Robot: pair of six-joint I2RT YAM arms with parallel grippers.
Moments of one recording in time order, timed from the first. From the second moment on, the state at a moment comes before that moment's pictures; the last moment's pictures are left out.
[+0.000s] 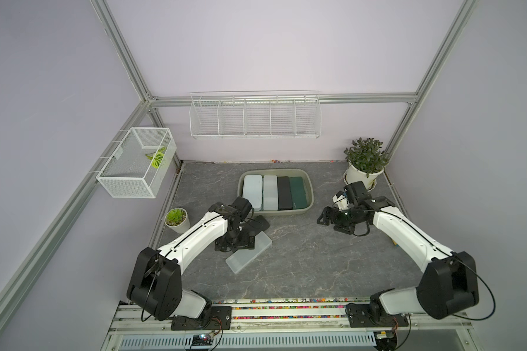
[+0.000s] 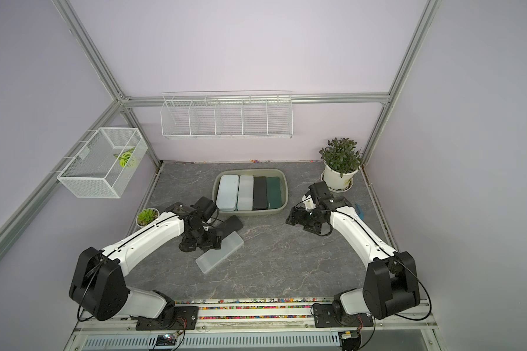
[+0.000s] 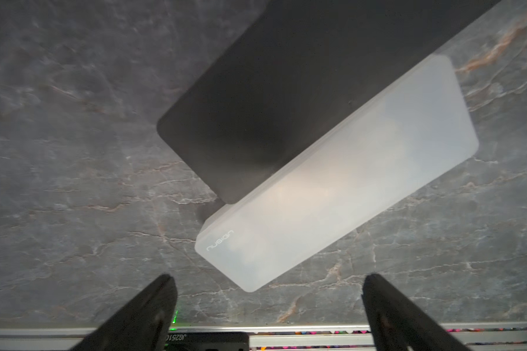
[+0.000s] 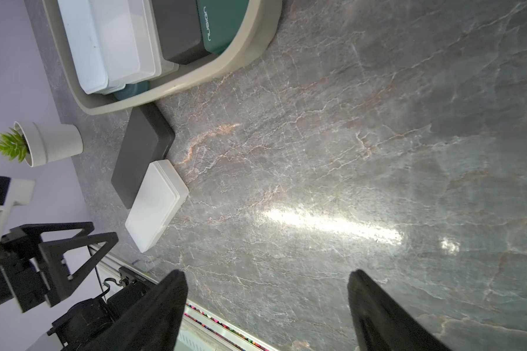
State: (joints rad) left arm -0.55 1.46 1.03 -1.09 0.04 -0.51; right arm 0.28 1.40 1.07 -0.85 -0.41 0.48
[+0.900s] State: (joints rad) left arm -0.67 1.57 0.97 -0.97 0.09 -0.57; right arm 0.28 1.30 1.04 -0.88 -0.38 0.49
